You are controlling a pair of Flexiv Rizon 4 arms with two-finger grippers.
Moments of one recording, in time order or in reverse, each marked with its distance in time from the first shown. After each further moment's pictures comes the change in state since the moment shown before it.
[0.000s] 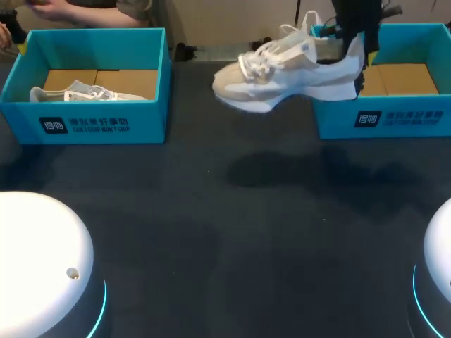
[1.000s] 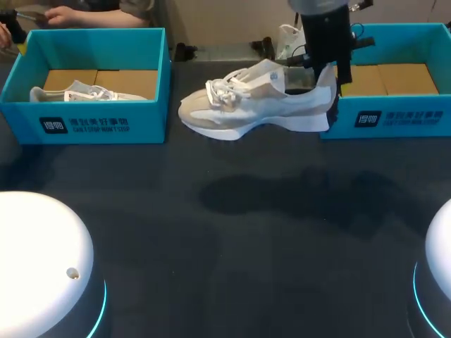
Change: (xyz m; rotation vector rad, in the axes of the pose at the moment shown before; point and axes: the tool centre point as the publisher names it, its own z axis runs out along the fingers) left arm 0.000 0.000 0.000 0.000 0.000 0.000; right arm 0.060 -0.069 -0.017 0.069 0.014 0.038
